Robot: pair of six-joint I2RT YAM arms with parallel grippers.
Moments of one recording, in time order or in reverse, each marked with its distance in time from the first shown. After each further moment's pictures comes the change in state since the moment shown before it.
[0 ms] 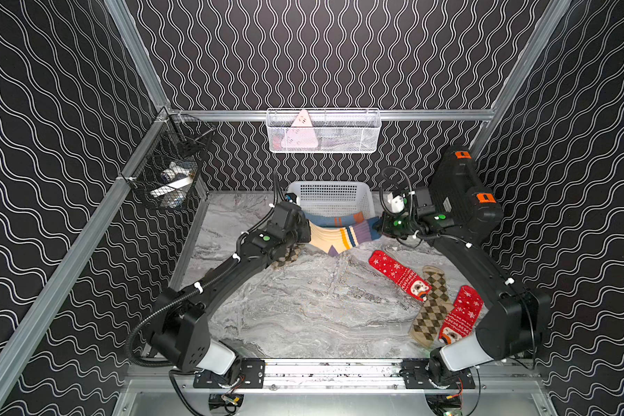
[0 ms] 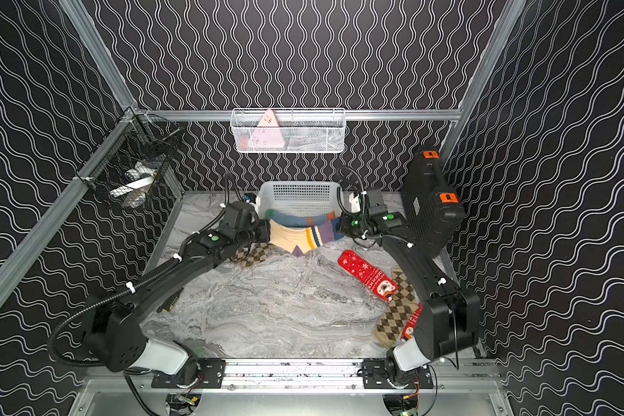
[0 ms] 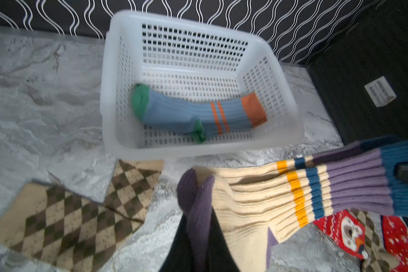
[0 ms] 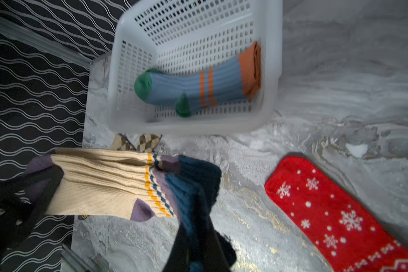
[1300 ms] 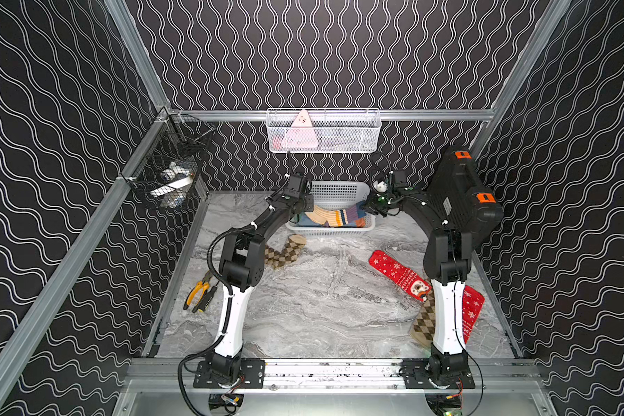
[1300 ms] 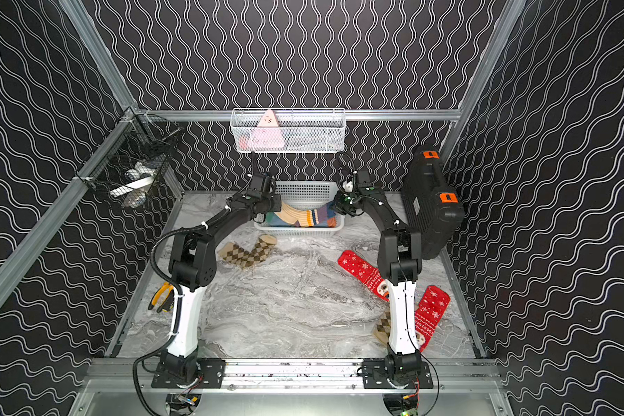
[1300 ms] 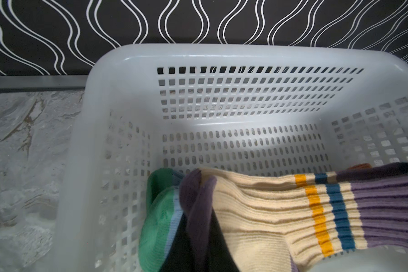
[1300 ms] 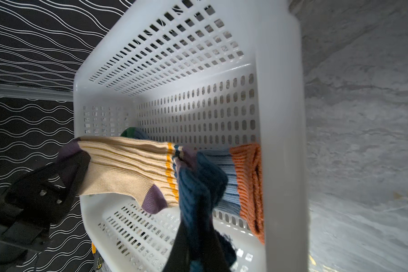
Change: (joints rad) left arm 0.146 0.774 0.727 -0.070 0.006 0.179; right arm -0.099 0.743 0.628 0.008 -0.202 0.042
